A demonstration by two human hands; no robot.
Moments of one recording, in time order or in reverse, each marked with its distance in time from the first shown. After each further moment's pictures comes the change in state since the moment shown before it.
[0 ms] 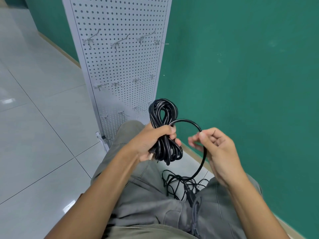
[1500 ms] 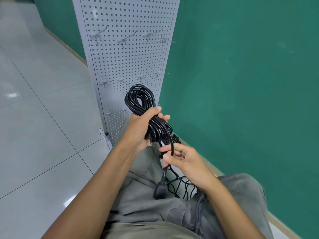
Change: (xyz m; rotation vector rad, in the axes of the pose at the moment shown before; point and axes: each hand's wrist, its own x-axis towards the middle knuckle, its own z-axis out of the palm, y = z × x) left_hand 0.000 0.016 -0.017 -0.259 0.440 0.122; right_hand 0.003 0.051 0.038 -0.309 -0.441 0.122
